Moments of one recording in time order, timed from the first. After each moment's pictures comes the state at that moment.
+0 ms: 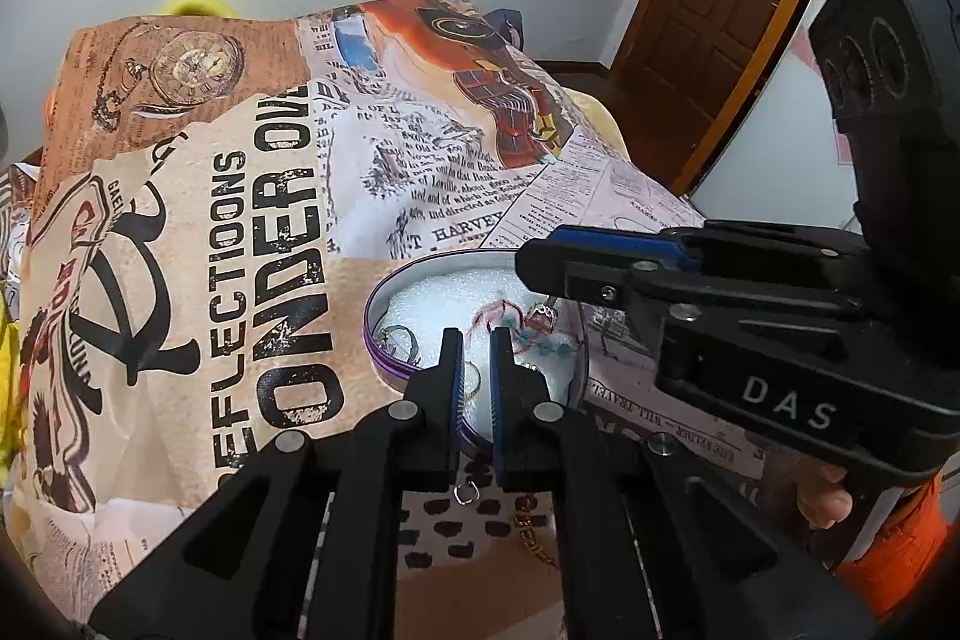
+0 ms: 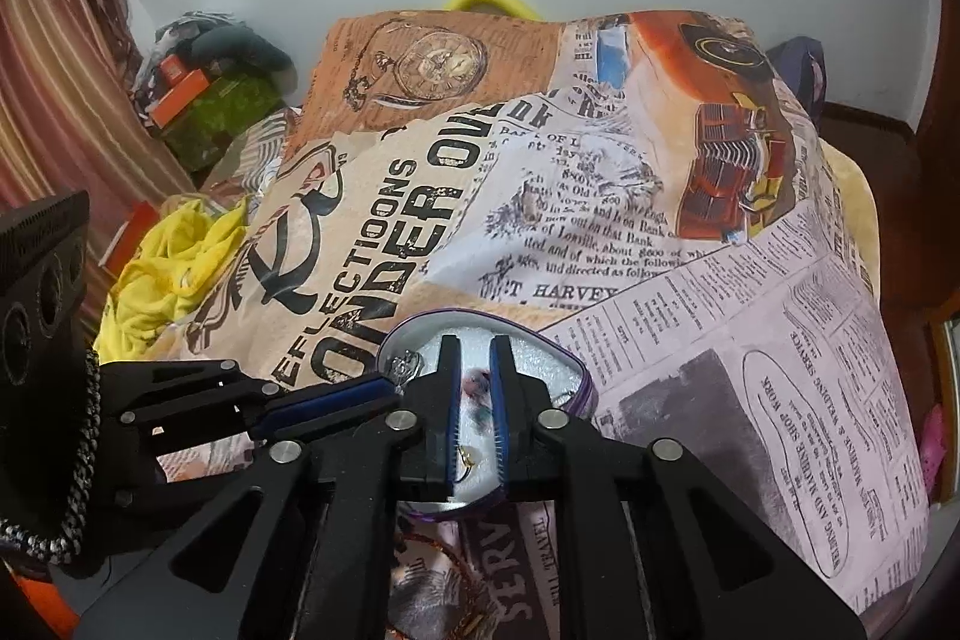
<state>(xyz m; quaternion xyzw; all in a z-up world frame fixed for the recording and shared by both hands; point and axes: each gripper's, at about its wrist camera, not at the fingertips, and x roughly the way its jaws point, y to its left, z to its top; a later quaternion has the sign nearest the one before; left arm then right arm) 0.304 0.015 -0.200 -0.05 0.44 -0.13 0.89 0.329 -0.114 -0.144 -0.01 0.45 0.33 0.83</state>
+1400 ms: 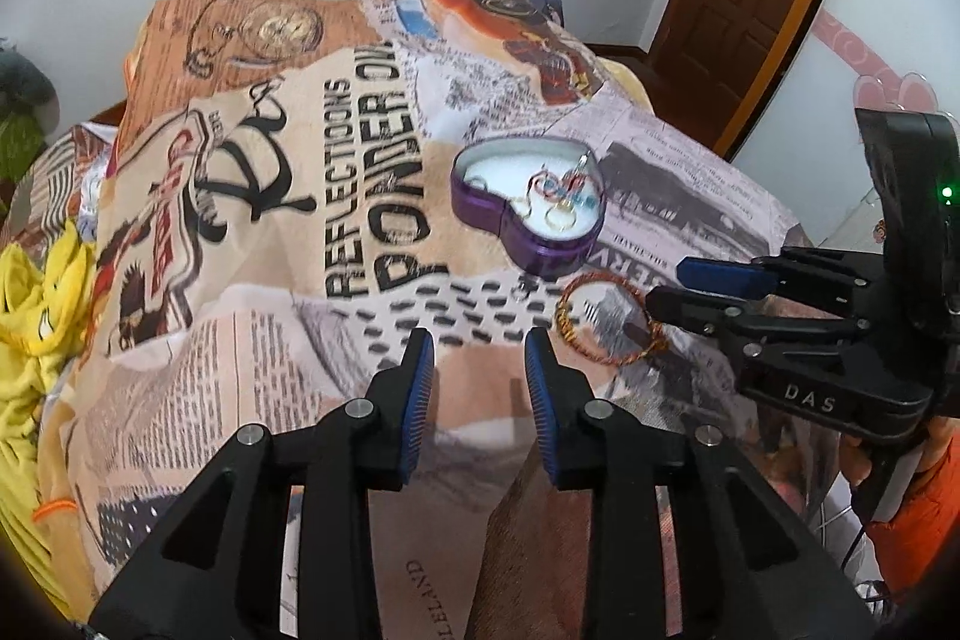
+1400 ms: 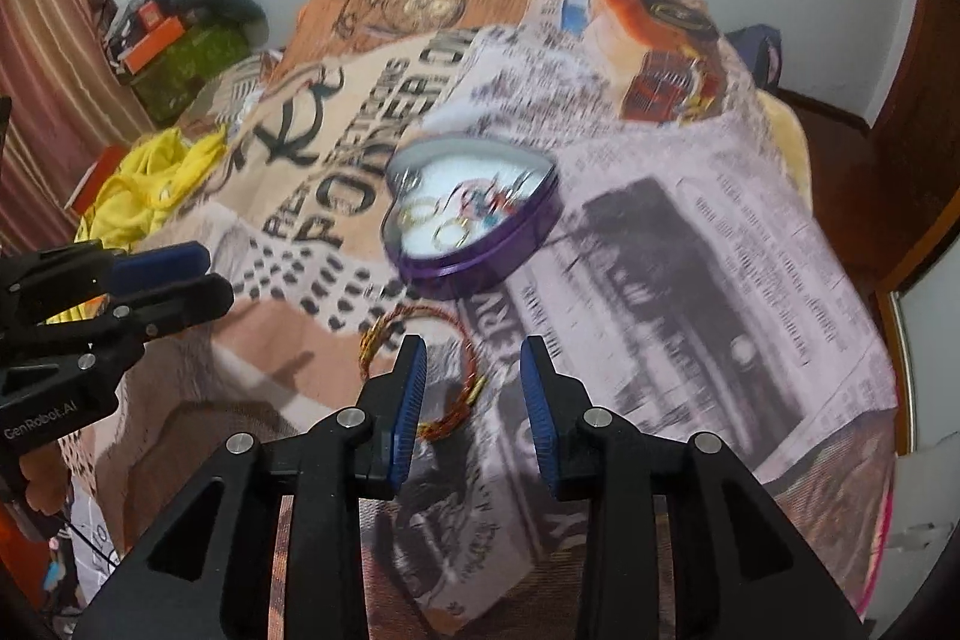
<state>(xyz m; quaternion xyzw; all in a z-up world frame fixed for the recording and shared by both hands) 0.207 0.045 -0.192 -0.04 0.46 -0.08 0.88 0.244 -0.133 -0.160 -0.07 0.49 0.28 0.82</state>
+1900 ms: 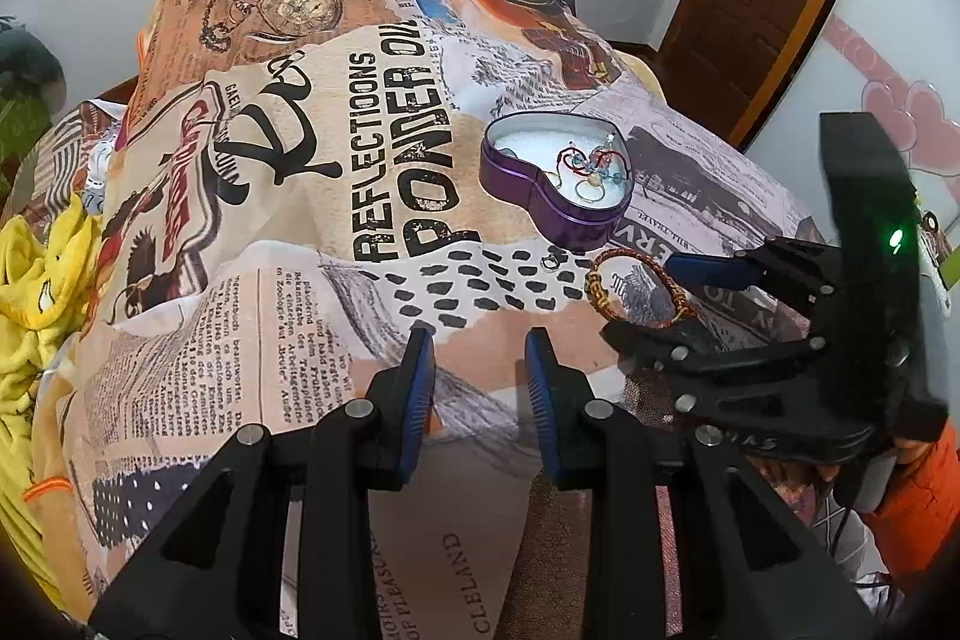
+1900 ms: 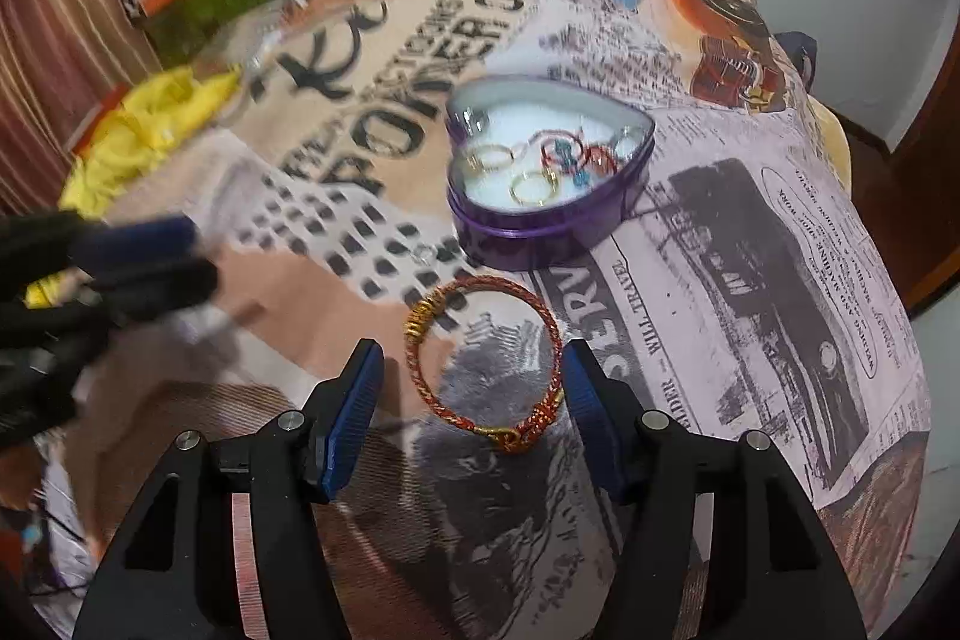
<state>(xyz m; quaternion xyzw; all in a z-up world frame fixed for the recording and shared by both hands) 0.197 0.059 -0.202 -0.05 0.47 -0.08 0.88 0.234 -0.100 -0.185 -0.14 0.49 0.28 0.81</state>
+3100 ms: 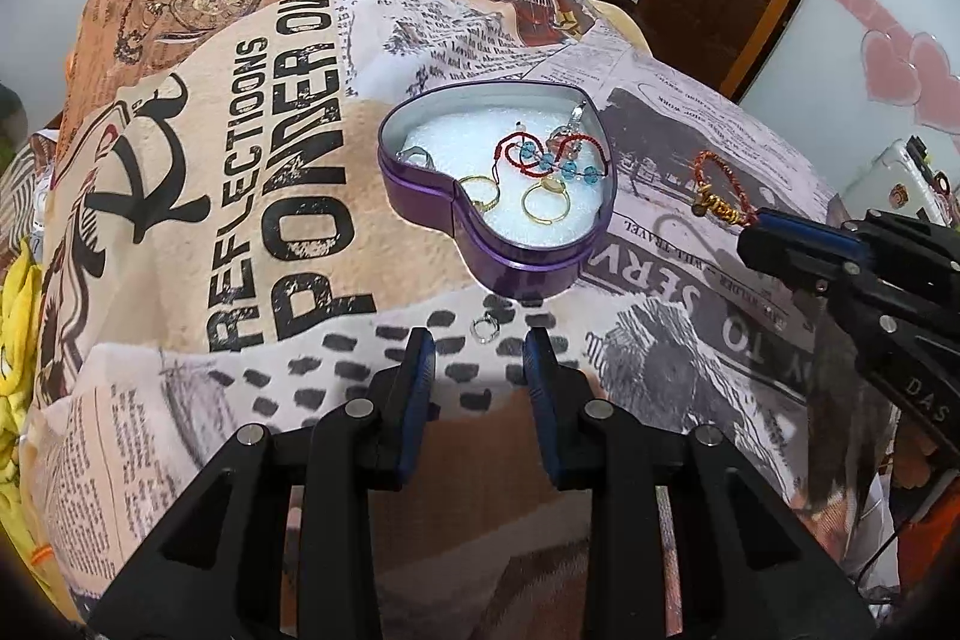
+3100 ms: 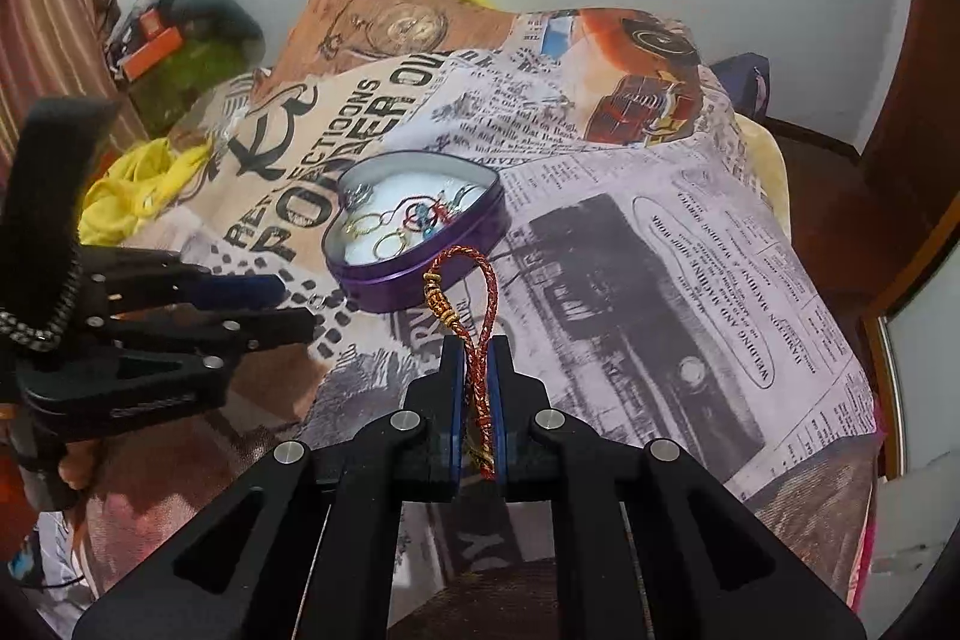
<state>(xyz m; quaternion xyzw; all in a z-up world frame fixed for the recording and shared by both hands) 0.265 0.010 -0.239 -0.01 0.50 -0.10 0.86 0.252 -0.164 -0.158 -0.07 0.44 0.27 0.85</state>
